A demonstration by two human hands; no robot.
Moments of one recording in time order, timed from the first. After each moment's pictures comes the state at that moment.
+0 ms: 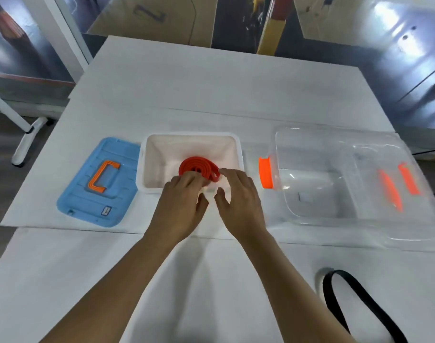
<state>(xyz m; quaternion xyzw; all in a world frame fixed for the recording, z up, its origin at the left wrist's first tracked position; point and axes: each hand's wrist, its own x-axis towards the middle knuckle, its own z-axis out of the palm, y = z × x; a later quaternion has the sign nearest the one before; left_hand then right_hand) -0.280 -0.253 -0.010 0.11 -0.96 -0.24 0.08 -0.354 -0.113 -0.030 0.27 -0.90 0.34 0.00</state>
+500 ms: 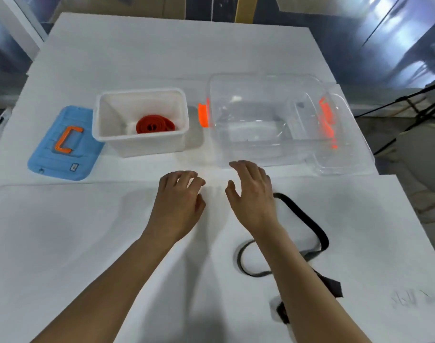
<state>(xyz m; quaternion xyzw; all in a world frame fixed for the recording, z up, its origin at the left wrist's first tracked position) -0.178 -0.067 0.003 0.06 -0.99 -0.13 0.07 -0.257 0.106 -0.006 0.22 -0.94 0.27 0.05</state>
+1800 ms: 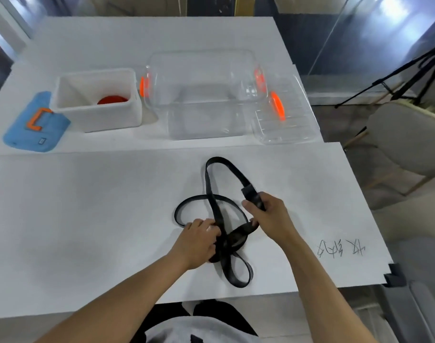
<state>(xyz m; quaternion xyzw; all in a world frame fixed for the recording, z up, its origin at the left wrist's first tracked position) -0.084 0.213 -0.075 -0.04 -0.97 -0.14 -0.21 -0.190 0.408 -0.007 -0.01 -0.83 0.50 -0.25</state>
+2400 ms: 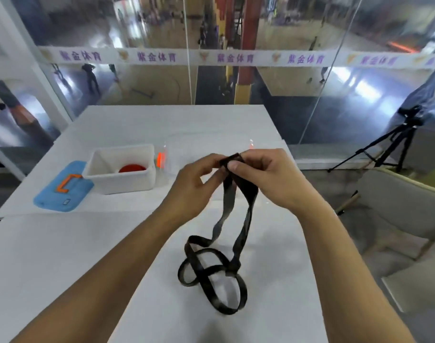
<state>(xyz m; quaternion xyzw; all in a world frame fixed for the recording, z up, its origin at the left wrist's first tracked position) -0.181 0.183 0.203 -0.03 -0.84 -0.51 0.17 -0.244 0.362 0.242 0.32 -0.77 0.54 -0.12</state>
